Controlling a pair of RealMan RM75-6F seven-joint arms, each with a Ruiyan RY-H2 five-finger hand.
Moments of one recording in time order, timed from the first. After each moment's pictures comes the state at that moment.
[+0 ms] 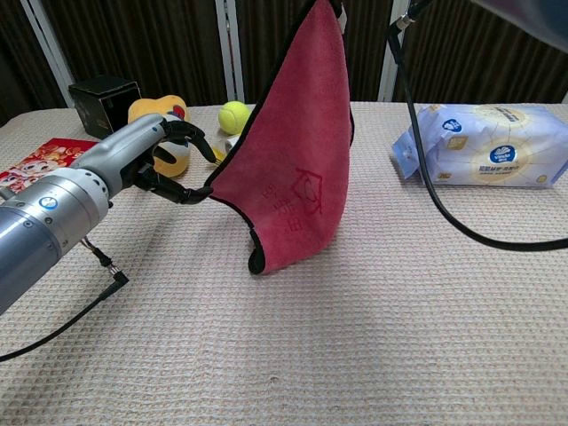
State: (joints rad) left arm -0.59 -1.85 -0.35 -1.45 1.12 1.15 0.25; right arm 1.18 -1.50 0.39 -1.84 -0.64 1.49 -1.27
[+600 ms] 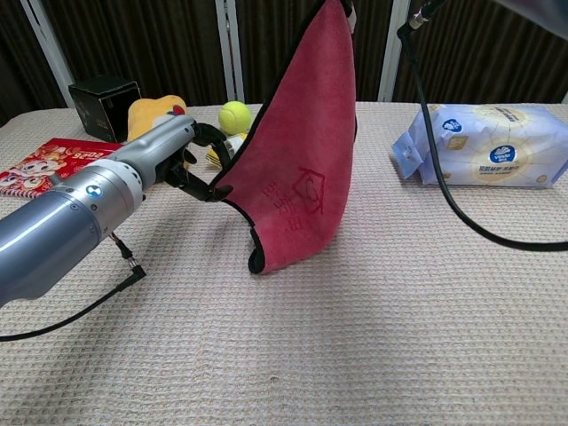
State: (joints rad) left arm -0.68 -1.88 -0.38 -1.39 1.03 1.10 0.33; right arm 1.17 -1.48 0.39 -1.86 -0.63 1.50 -1.26
